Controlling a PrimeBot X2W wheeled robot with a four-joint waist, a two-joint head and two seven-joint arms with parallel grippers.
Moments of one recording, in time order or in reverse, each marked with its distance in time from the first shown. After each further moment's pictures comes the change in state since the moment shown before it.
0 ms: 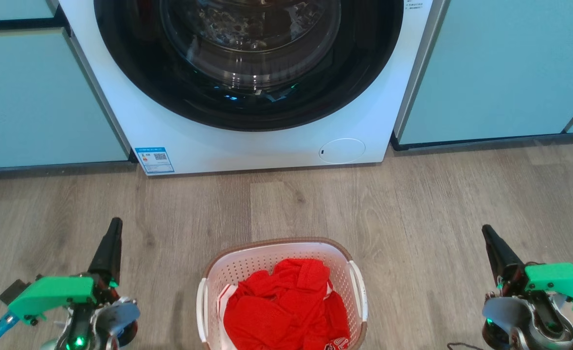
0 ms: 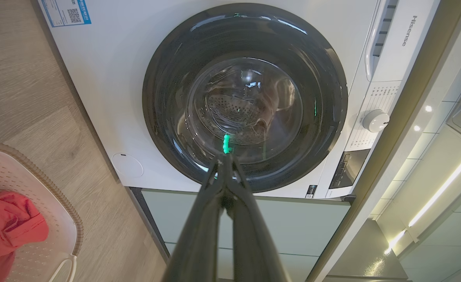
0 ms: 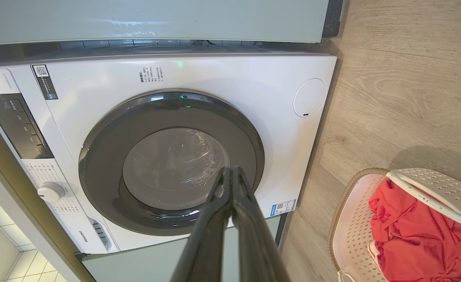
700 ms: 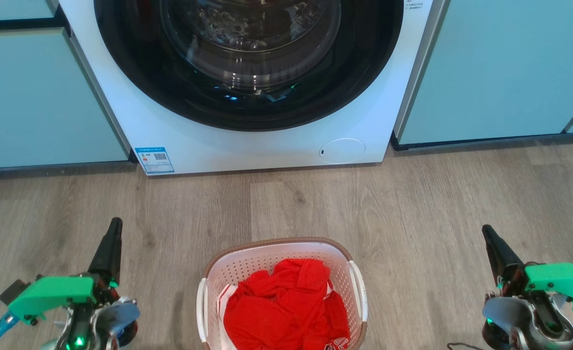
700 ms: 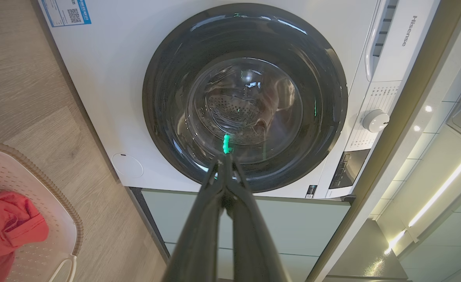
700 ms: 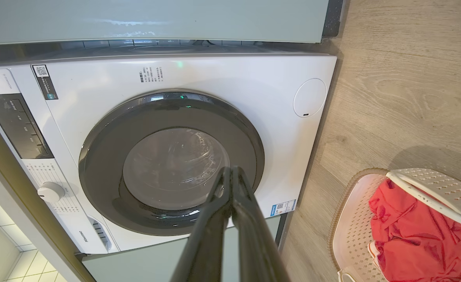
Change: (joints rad) left arm 0.000 0.000 0.000 0.000 0.000 0.000 0.000; right arm 0.000 0.000 0.000 0.000 0.000 0.000 0.000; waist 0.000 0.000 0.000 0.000
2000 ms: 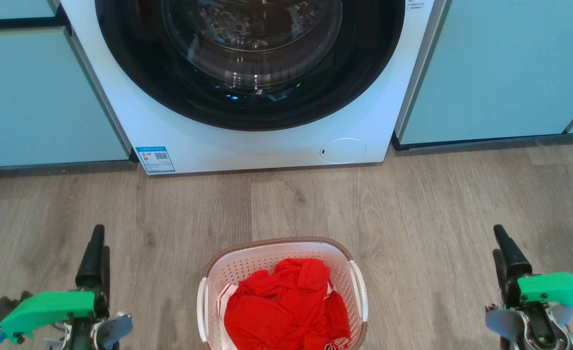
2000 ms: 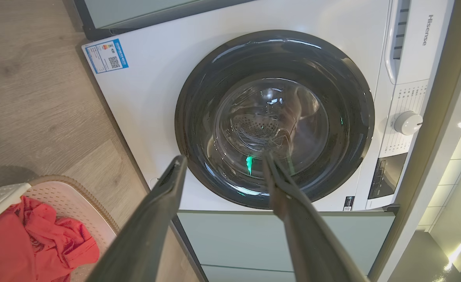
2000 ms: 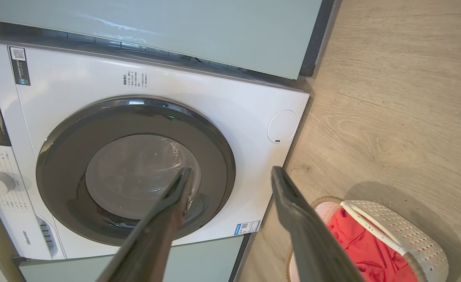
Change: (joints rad) left arm 0.046 -0.011 0.036 -0.005 0.171 0.001 -0.082; right arm 0.041 0.010 -0.006 -0.020 -0.205 0.000 -0.082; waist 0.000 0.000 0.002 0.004
